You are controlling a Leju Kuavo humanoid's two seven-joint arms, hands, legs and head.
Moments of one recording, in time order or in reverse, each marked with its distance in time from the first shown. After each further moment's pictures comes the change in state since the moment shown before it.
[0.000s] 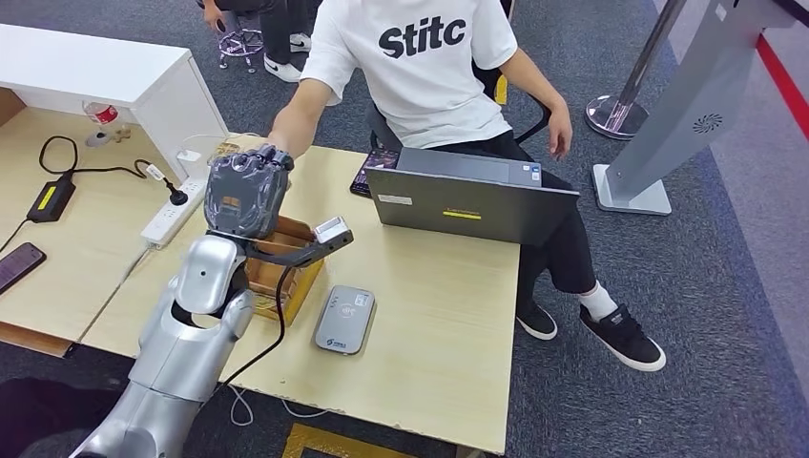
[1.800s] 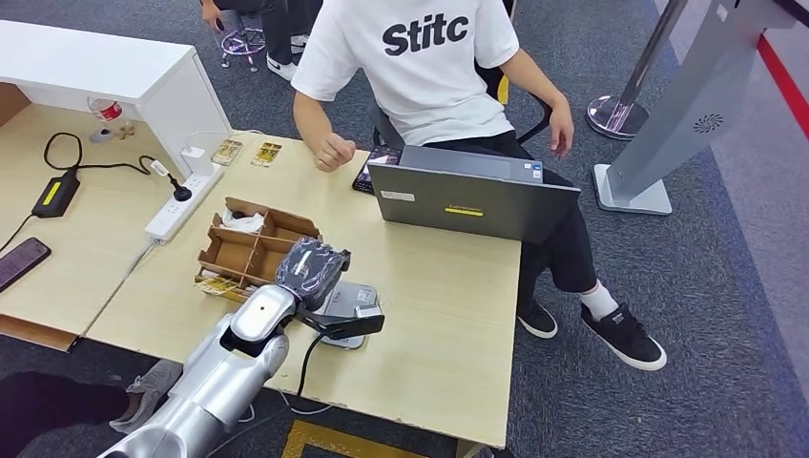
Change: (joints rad) left arm 0.025 -0.033 -0.136 0.389 0.138 -0.163 -0.185; right arm -0.034 -0.009 0.021 0.020 -0.072 0.045 0.051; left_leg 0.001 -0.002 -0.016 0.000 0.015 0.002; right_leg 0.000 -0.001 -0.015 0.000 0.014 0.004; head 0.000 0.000
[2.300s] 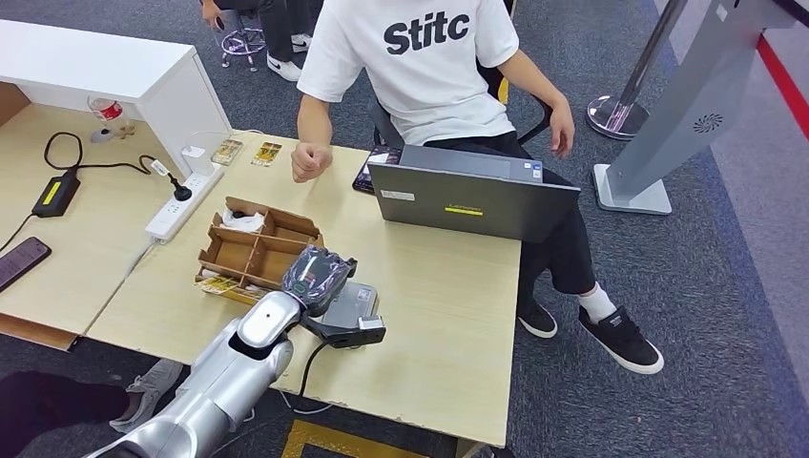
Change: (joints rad) left arm -0.037 -0.026 0.000 0.168 -0.048 0.168 -0.033; right arm -0.004 0.000 0.014 0.000 -0.018 0.000 0.003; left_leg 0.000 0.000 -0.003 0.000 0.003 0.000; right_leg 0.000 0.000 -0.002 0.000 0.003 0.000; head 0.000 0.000
